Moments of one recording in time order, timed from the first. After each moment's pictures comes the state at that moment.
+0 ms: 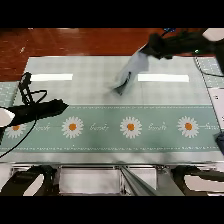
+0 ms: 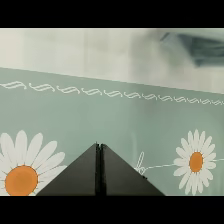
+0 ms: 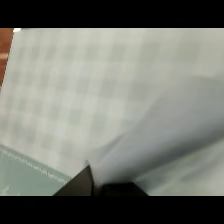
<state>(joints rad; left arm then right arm) -0.07 -0.74 0.60 0.99 -0.84 -1.55 0.08 -1.47 1.65 -0.85 1.09 1.51</state>
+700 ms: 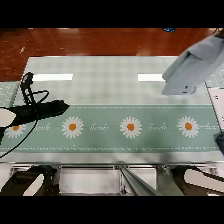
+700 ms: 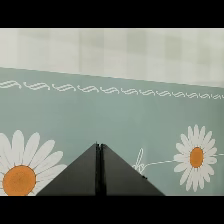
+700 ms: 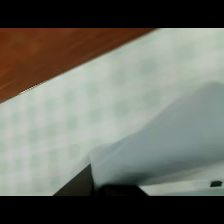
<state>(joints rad) -0.09 -0.74 0.60 0.99 -0.84 -1.53 -0.42 -1.33 1.86 -1.00 1.47 1.71</state>
